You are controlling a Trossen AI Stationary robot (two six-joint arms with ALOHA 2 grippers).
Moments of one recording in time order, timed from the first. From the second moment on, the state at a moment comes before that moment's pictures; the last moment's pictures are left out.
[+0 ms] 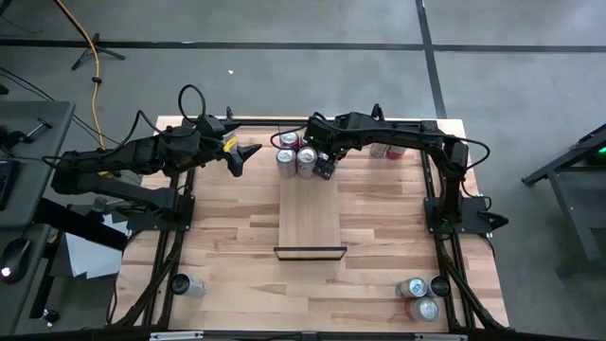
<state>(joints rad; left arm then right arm) 0.05 0.92 1.07 -0.47 -0.59 -0.23 -0.28 1.92 1.79 -1.15 0.16 0.17</state>
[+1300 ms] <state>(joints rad) 0.05 0.92 1.07 -0.47 -0.59 -0.23 -0.29 1.92 1.79 -1.14 0.18 0.10</state>
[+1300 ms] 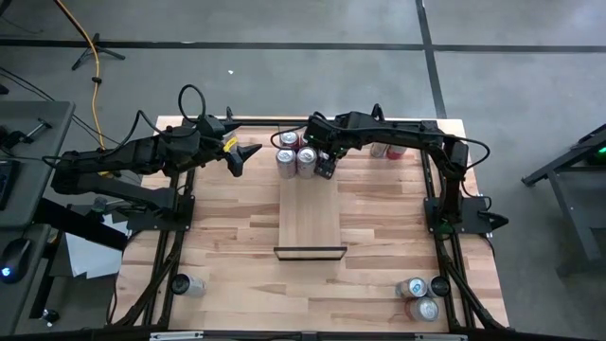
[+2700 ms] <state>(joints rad) 0.05 0.92 1.07 -0.46 -0.58 -0.23 -0.29 1.76 1.79 -1.26 0.03 0.04</state>
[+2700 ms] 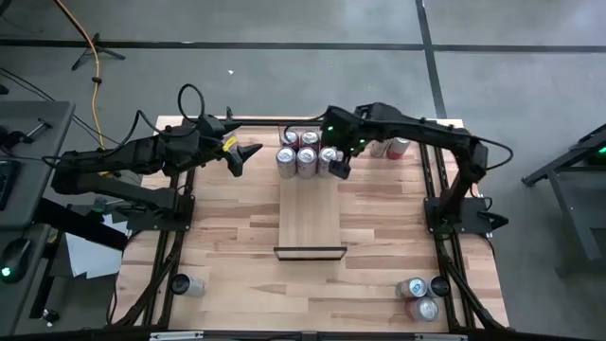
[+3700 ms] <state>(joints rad) 0.05 0.92 1.07 -0.30 -0.32 -0.24 -0.27 0.92 0.87 -0.12 -0.17 0.44</state>
